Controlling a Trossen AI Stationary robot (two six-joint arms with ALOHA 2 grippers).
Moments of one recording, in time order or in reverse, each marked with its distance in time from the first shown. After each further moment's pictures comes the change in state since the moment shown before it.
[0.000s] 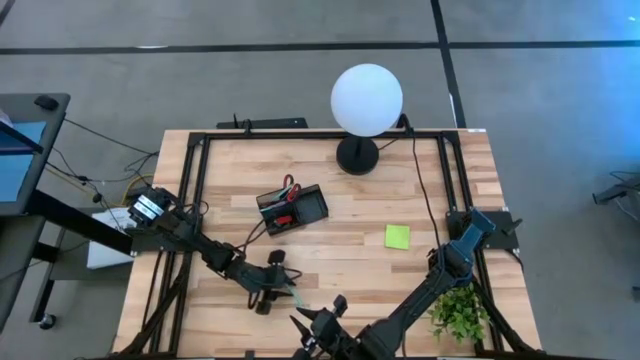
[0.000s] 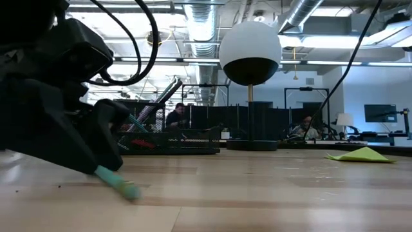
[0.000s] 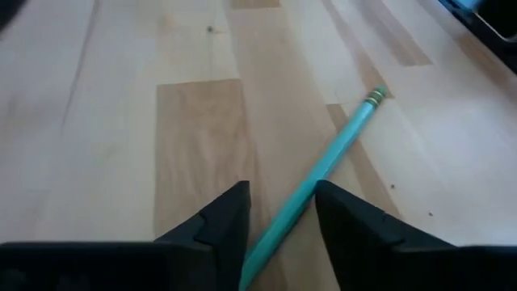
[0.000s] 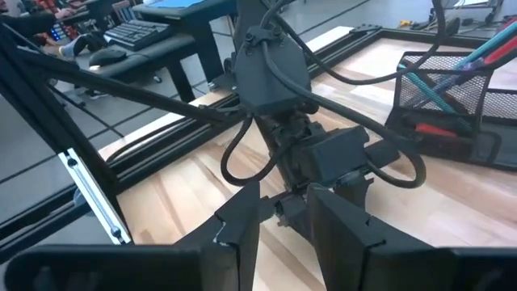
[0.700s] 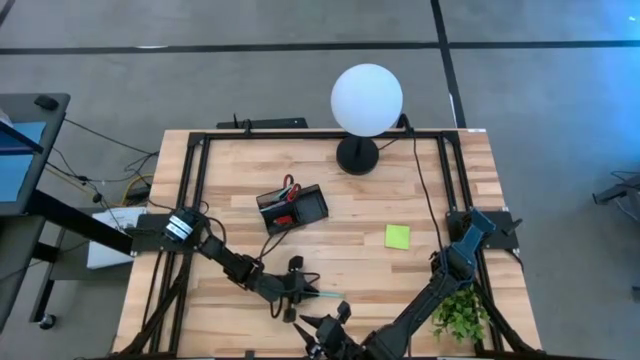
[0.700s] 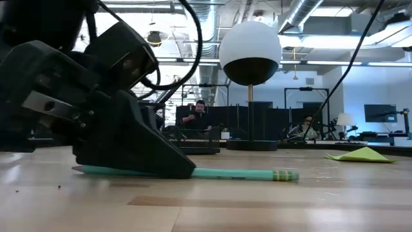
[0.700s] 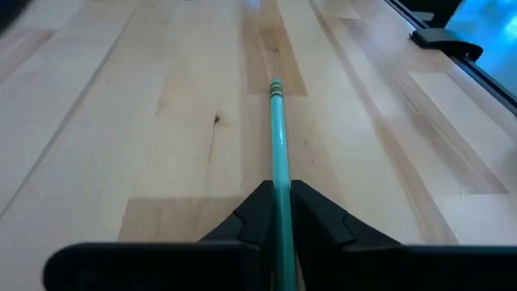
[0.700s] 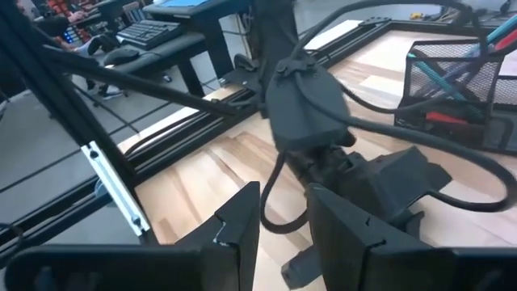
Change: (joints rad) left arm 0.007 0.275 0.223 0.208 -0.121 -0.030; right arm 0.029 0.000 0.000 0.001 0.000 0.033
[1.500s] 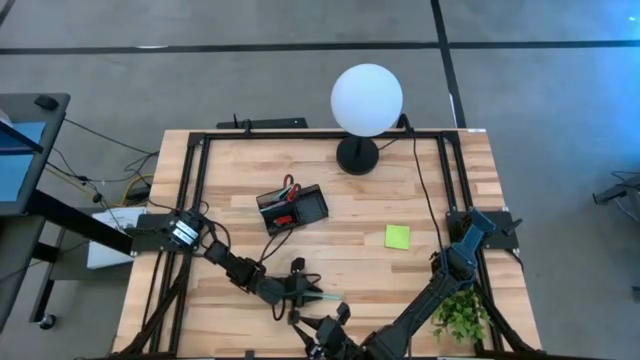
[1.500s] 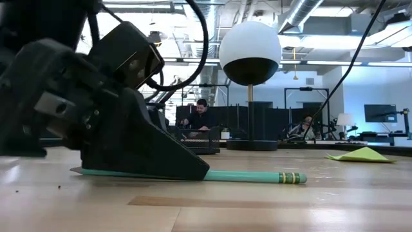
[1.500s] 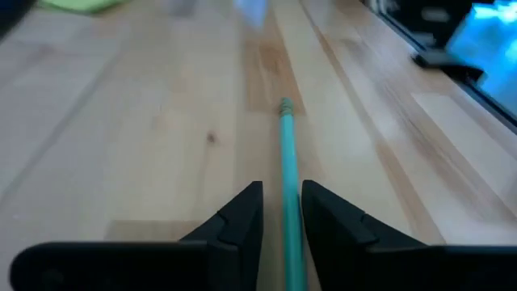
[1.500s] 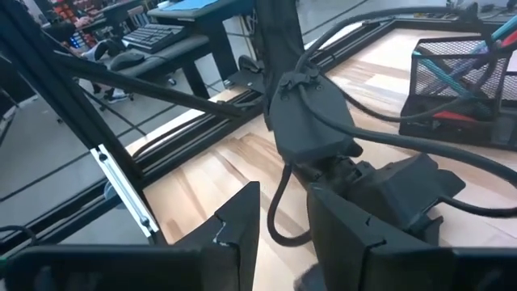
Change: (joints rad) left arm 0.005 0.090 0.031 0.021 -0.024 -0.018; right arm 0.005 0.000 0.000 0.025 0.000 -0.001
